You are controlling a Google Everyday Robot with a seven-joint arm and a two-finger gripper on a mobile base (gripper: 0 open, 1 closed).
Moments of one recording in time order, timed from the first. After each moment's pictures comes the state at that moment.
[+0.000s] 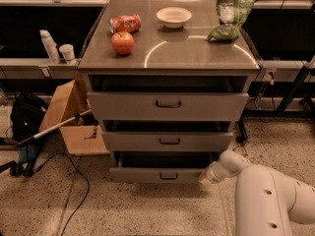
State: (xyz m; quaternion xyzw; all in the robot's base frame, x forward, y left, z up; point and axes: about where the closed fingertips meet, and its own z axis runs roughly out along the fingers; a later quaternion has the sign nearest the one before) arm 0.634 -0.251 0.182 -0.55 0.81 0.12 0.18
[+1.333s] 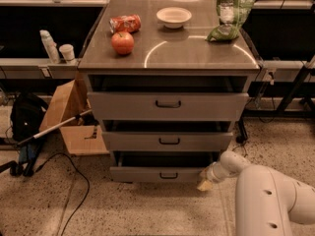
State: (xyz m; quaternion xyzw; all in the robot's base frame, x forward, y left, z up) arm 0.634 -0.251 0.182 -0.55 0.81 0.12 0.18
